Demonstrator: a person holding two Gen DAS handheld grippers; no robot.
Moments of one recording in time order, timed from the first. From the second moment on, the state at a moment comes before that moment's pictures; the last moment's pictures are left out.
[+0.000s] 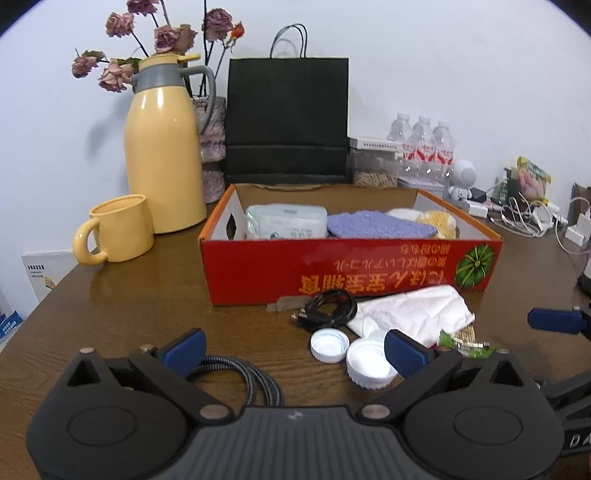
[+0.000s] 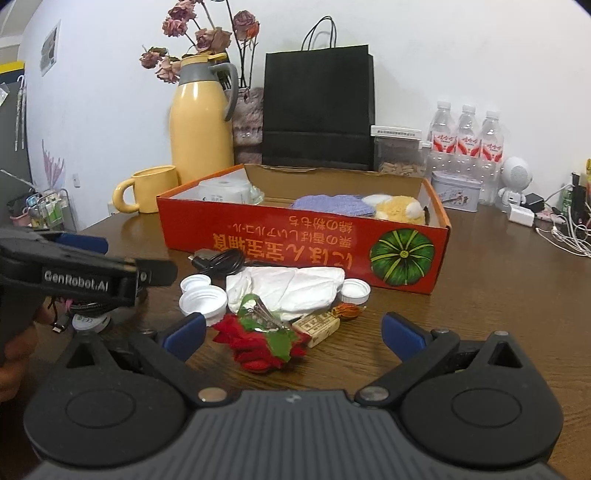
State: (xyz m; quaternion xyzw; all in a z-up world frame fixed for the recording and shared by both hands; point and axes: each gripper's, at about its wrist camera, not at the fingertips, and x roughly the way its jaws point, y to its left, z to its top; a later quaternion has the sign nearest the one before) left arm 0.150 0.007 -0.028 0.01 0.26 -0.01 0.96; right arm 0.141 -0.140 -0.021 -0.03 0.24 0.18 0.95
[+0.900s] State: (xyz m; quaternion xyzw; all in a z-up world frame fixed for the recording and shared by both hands) left arm 0.148 0.007 -0.034 0.00 0.27 -0.02 0.96; right arm 0.143 -0.131 -0.023 -0.04 0.25 0.20 0.95
